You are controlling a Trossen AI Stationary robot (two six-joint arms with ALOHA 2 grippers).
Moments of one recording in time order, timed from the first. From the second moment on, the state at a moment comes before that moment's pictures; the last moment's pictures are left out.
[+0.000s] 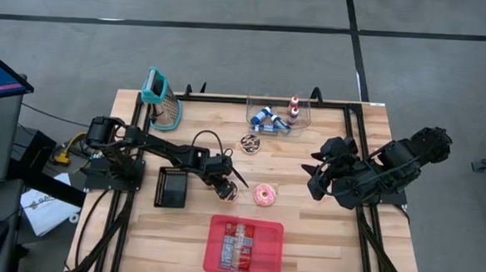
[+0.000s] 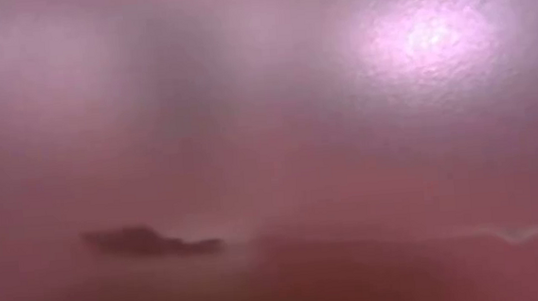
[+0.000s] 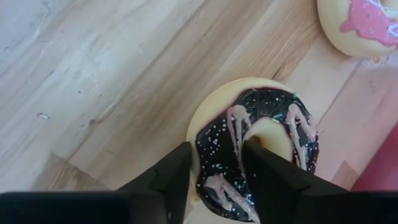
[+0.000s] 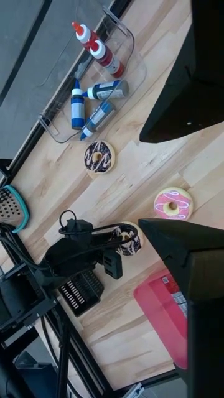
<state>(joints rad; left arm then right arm) -0.03 1.72 0.93 -0.31 0.01 -0.77 0.57 1.44 1.86 -1.53 0.77 1.12</state>
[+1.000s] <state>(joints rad) 0.14 1.31 0.93 -0.67 0.16 -0.73 0.61 1.44 1.86 -1.56 0.77 1.16</state>
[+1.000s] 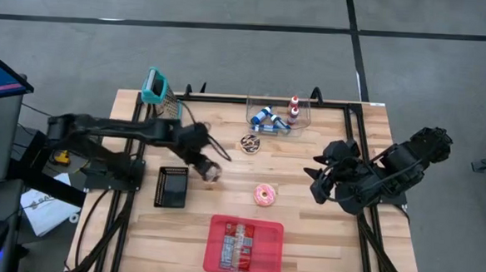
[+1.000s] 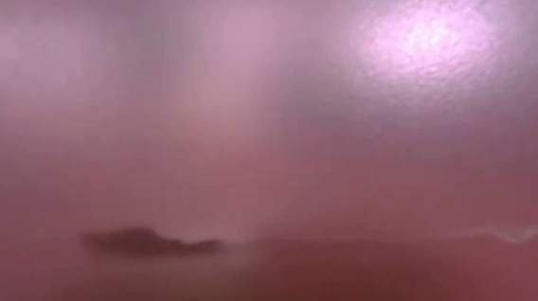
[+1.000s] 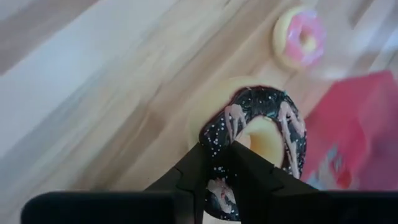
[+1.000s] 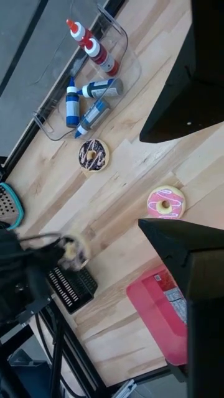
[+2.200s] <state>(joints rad) -0.10 1.04 0.78 -1.11 -0.13 -0.55 0.62 1.44 1.86 -1.57 0.81 1.24</state>
